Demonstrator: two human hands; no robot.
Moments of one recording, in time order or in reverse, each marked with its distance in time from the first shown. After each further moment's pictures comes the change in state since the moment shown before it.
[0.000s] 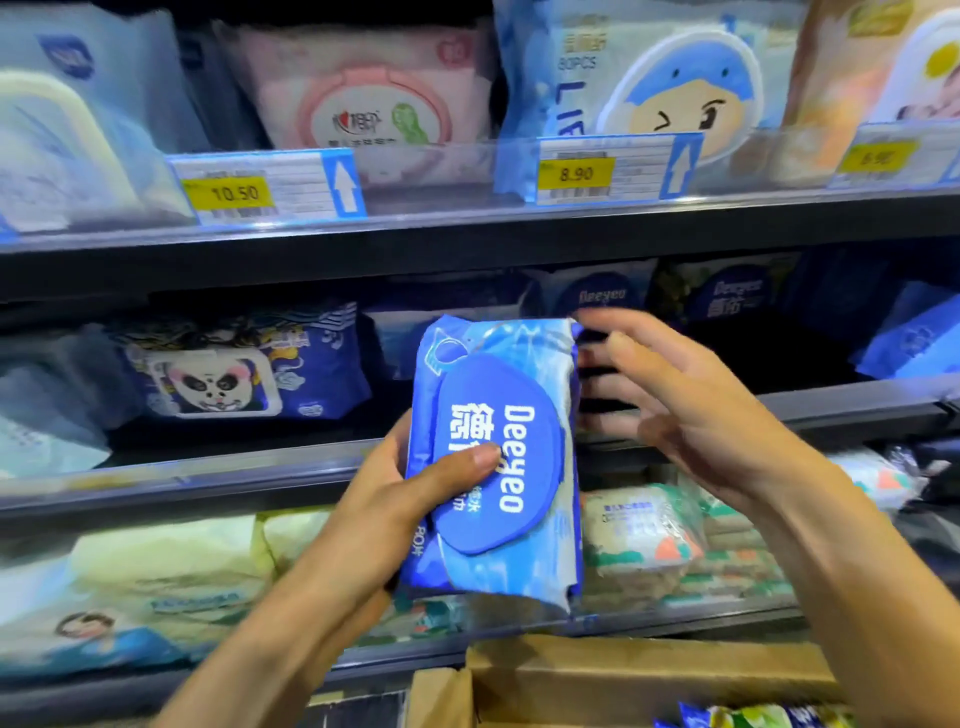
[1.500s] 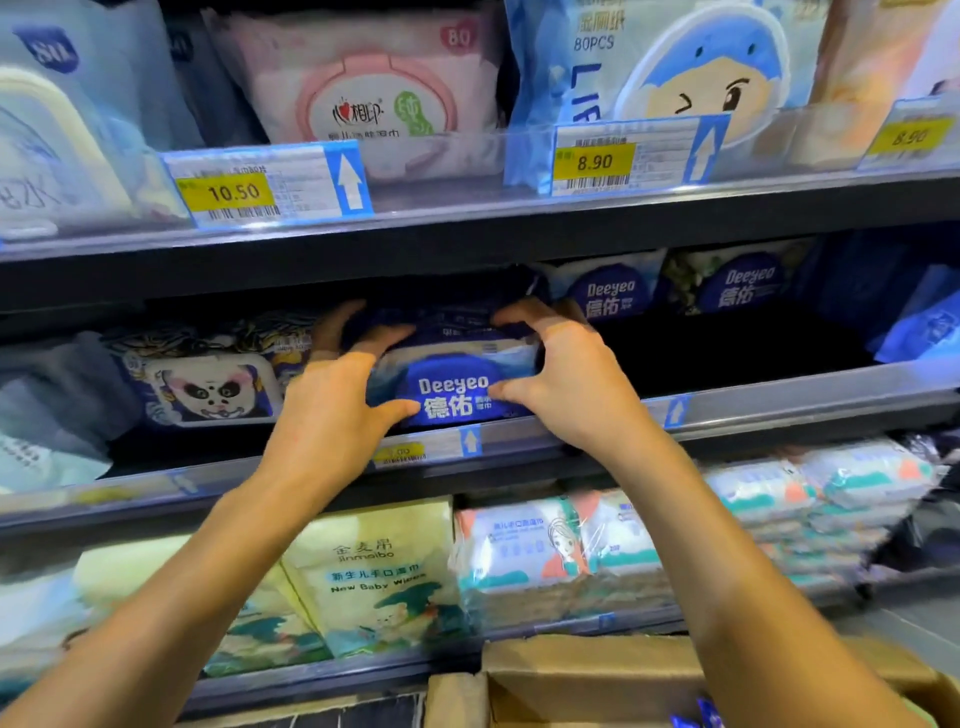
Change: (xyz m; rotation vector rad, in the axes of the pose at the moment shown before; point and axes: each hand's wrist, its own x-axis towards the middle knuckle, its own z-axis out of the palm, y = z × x) left_hand 0.070 0.037 -0.065 1.548 0.398 0.249; right_hand 0.065 0.029 0.053 -0.964 0.189 -0.096
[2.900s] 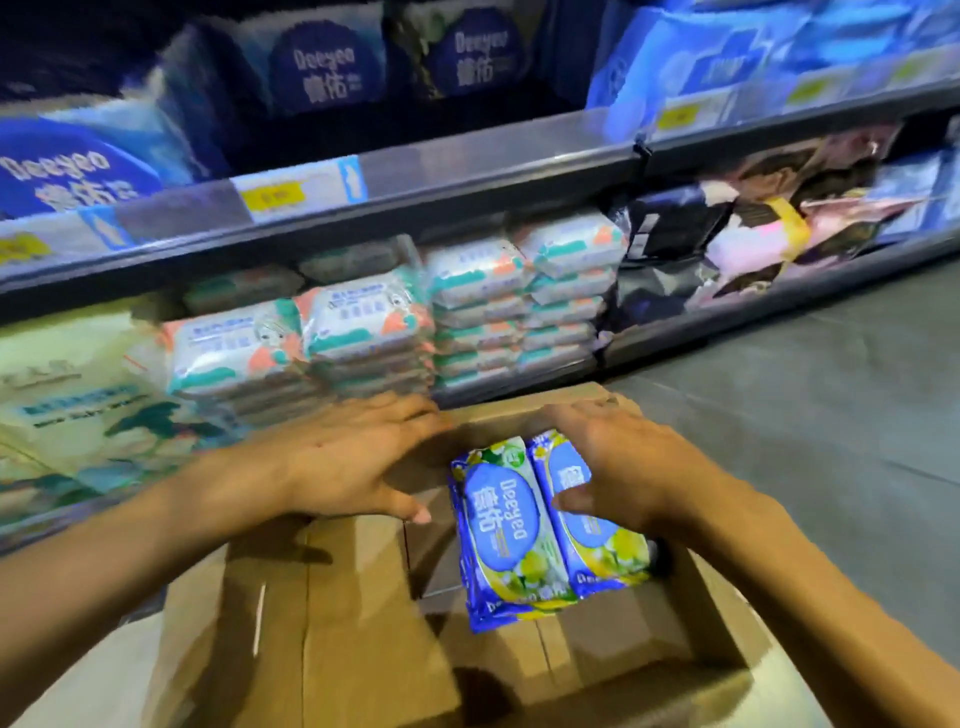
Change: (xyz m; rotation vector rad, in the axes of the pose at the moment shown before) left_hand -0.157 0.169 0.150 0.206 -0.857 0.866; right_hand -0.283 0.193 -0.121 -0.495 -0.617 0.251
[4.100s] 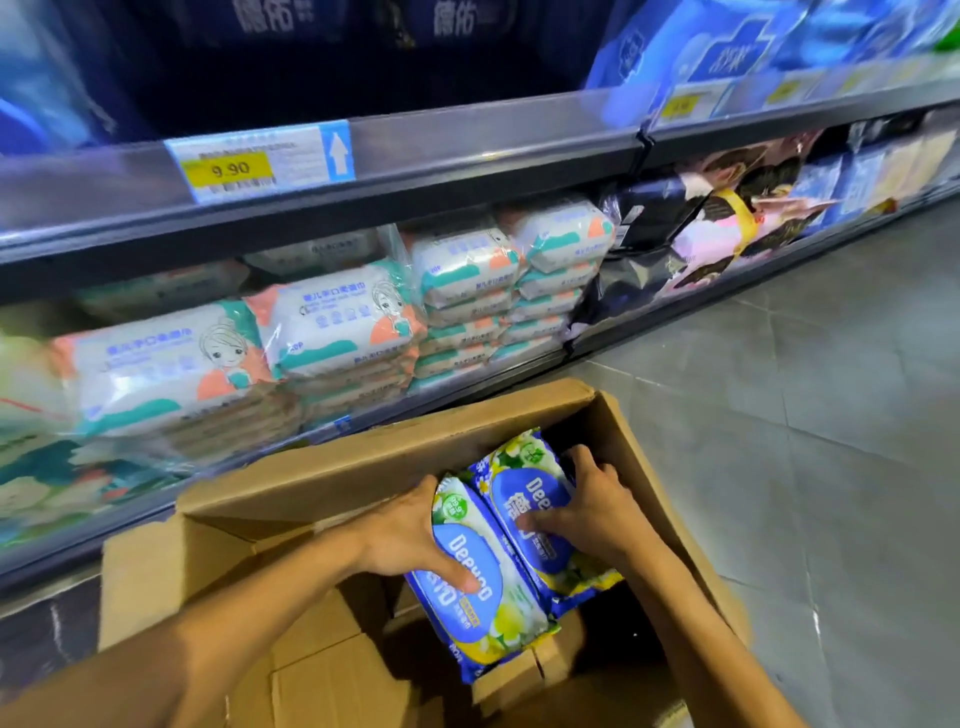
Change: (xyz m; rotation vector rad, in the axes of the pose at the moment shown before) left_hand 0.069 -0.006 0.129 -0.988 -0.220 -0.162; right_hand 0.036 -0.002 0.099 0.489 -0.002 0.740
